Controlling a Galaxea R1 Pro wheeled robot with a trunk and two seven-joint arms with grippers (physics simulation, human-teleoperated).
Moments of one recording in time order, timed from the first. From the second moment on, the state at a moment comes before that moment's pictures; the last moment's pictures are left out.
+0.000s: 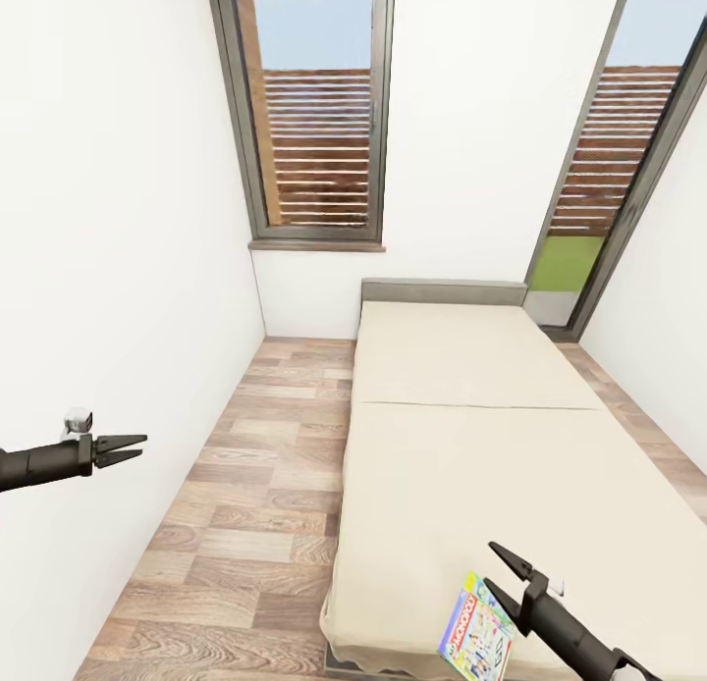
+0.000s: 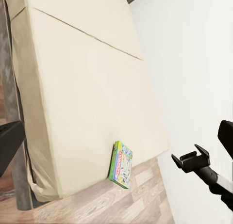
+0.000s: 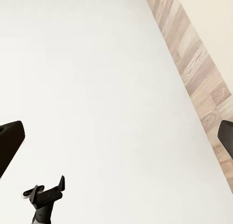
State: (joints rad) left arm -1.02 0.65 0.00 -0.20 0.14 0.59 -1.51; right arm -0.24 -0.14 -0.42 -0.71 -0.79 0.77 0.92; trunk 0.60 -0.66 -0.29
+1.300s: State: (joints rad) left arm -1.02 0.65 0.00 -0.25 0.14 0.64 -1.51; right arm -0.24 -0.14 -0.46 -0.71 -0.84 0.77 0.93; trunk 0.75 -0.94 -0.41
